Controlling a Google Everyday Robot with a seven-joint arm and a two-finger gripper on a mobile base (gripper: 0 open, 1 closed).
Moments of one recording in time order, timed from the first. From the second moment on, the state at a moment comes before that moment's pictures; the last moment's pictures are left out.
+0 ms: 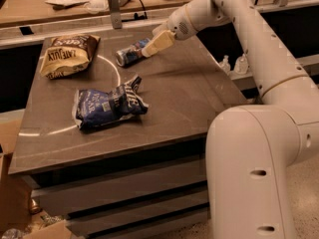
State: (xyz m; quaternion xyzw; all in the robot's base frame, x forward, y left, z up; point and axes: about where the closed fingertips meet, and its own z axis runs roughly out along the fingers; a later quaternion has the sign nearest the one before) arm 0.770 0.012 0.901 -0.54 0.70 0.28 0.37
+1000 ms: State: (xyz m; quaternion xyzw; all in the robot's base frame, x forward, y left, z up) arm 0.751 0.040 0.907 -0.67 0.64 0.22 0.31
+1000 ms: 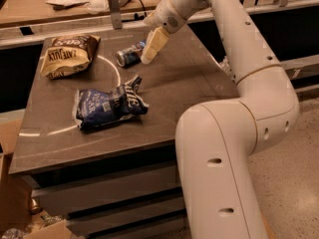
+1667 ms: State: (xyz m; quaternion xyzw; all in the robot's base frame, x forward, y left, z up) arm 0.751 0.040 0.912 -0.68 0.63 0.21 0.32
